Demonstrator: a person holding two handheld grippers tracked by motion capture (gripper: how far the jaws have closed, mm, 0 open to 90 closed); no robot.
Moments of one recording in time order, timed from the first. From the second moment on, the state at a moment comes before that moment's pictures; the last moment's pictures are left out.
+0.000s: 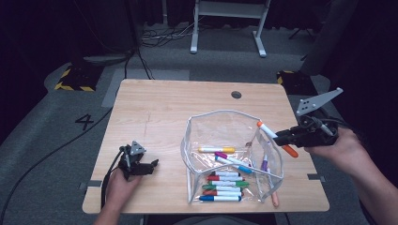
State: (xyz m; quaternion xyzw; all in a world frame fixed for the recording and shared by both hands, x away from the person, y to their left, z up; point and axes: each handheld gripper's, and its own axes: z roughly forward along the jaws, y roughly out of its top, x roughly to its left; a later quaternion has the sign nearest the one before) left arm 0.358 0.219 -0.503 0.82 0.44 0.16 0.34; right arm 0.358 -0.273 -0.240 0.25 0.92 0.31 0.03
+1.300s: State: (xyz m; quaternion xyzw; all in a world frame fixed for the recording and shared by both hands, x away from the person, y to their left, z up) left arm 0.358 0.219 -0.503 0.82 0.44 0.16 0.34; right arm 0.386 -0.141 -0.318 0.15 0.97 0.18 -0.04
